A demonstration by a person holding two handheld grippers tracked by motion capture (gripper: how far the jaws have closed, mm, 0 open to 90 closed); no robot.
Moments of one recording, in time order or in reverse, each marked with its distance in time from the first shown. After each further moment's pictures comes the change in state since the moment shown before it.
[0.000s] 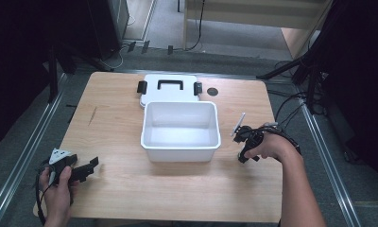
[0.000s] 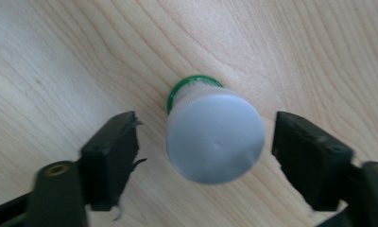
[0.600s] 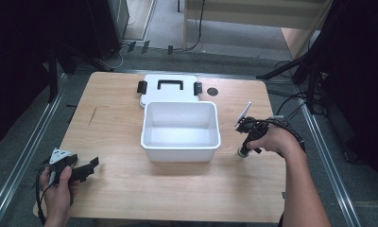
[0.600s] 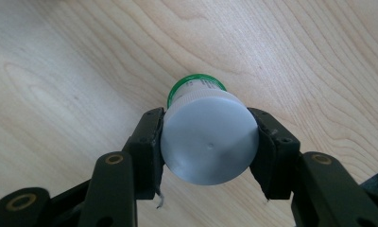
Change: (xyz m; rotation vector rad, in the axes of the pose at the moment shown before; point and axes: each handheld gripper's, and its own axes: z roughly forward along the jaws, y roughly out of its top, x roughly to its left) left arm 0.000 0.000 0.000 0.003 -0.005 0.004; right arm -0.014 0.005 -0.029 -0.001 0.080 0.098
